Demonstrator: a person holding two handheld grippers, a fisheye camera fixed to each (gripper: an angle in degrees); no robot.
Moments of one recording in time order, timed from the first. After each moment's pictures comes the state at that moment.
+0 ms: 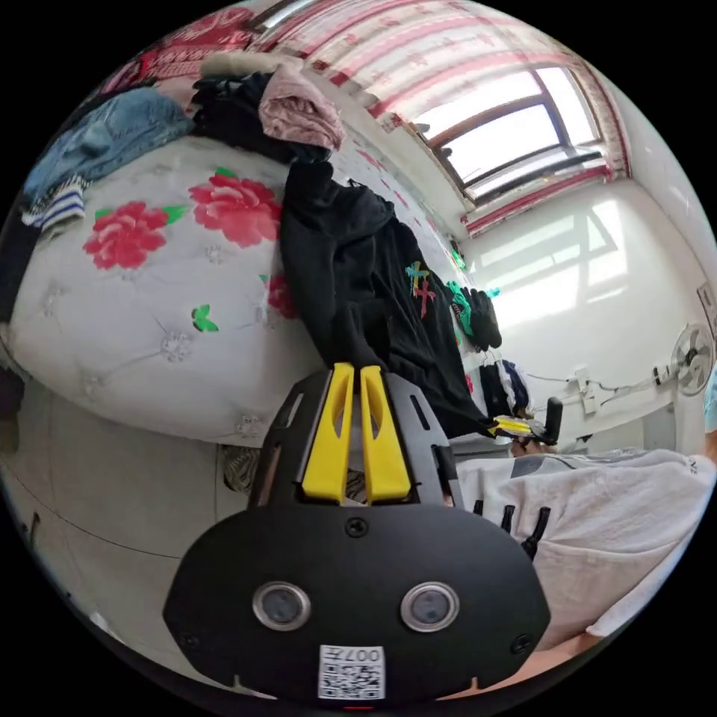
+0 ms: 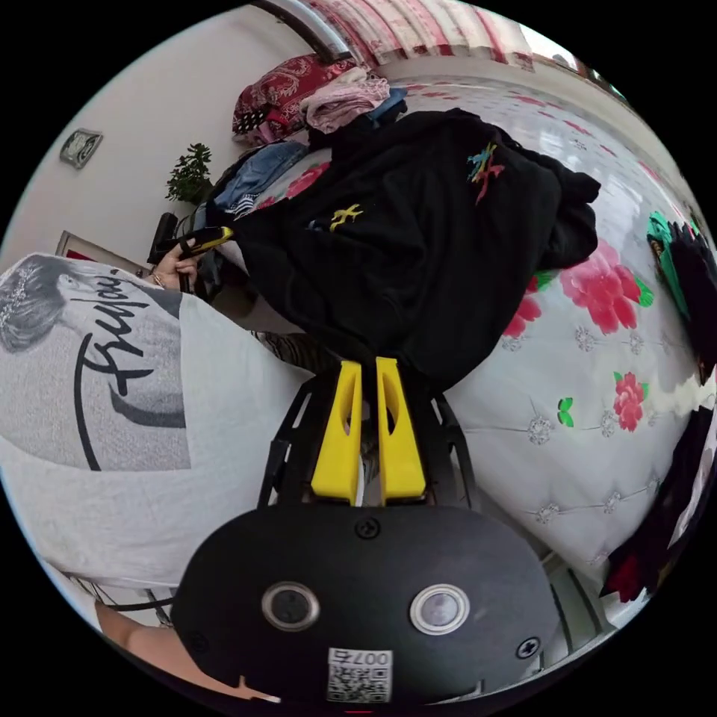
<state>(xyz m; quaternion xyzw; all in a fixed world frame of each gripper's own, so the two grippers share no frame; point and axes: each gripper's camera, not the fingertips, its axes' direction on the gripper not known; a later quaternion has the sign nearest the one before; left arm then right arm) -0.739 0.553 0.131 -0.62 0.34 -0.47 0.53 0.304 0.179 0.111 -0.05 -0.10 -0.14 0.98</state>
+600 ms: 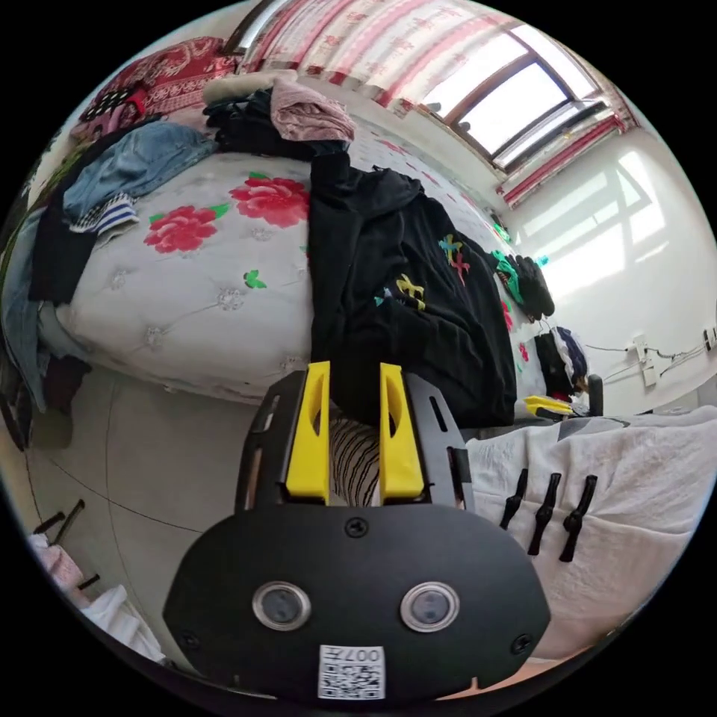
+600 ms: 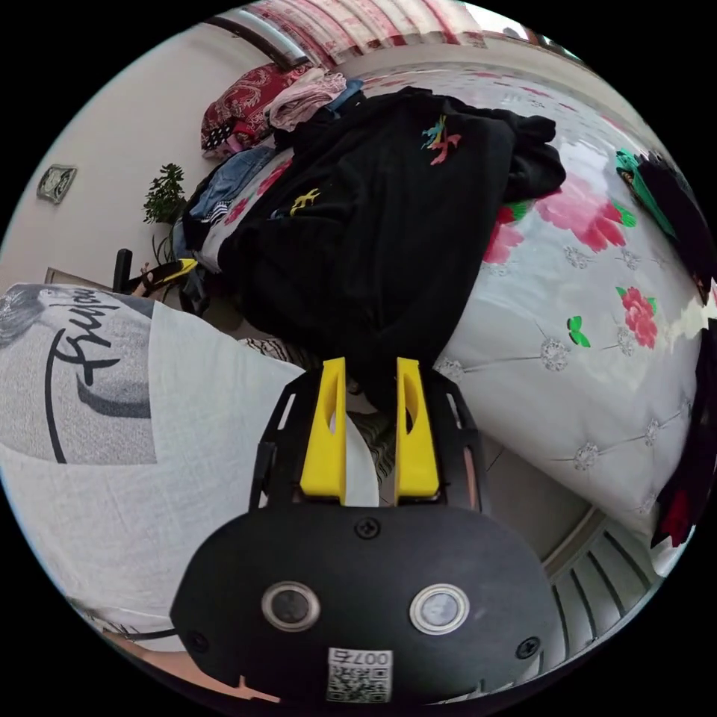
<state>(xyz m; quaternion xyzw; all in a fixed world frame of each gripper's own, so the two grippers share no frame) -0.744 0.514 0.049 -0.68 0.30 -0.37 0.57 0.344 0.200 0.147 -0.05 -0.09 -0.04 0.99</state>
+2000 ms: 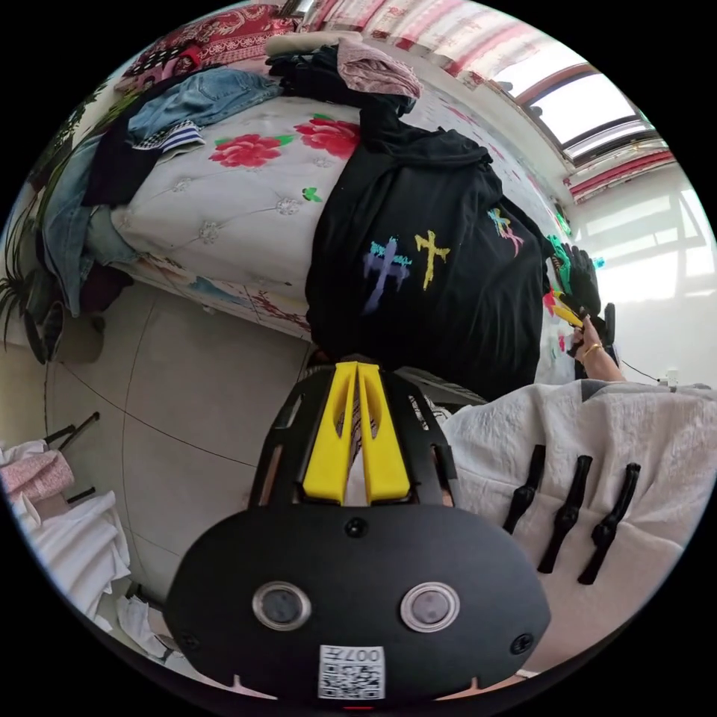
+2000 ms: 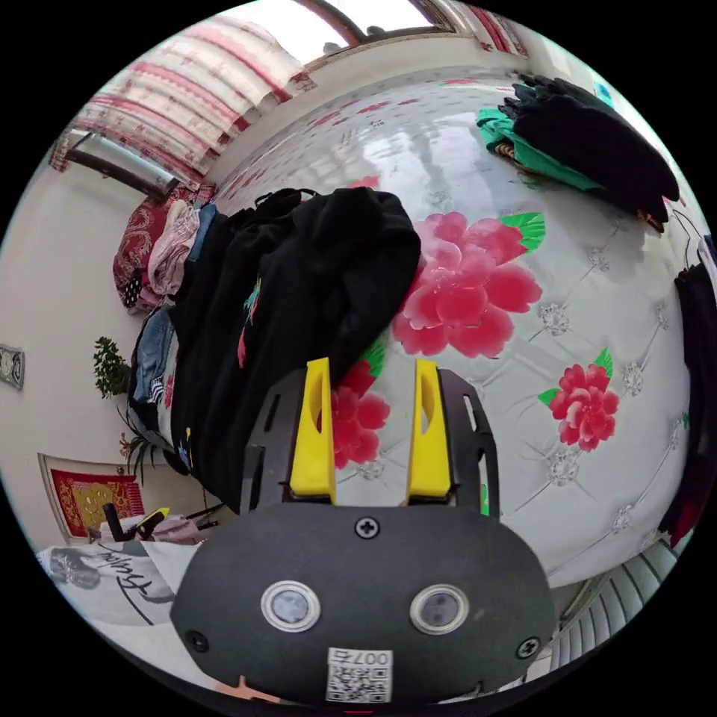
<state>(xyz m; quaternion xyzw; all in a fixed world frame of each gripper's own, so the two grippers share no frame) -0.767 0.475 -0.008 -0.77 0.22 -0.35 0.48 0.488 0.014 0.123 0.05 -0.07 0.20 0.98</state>
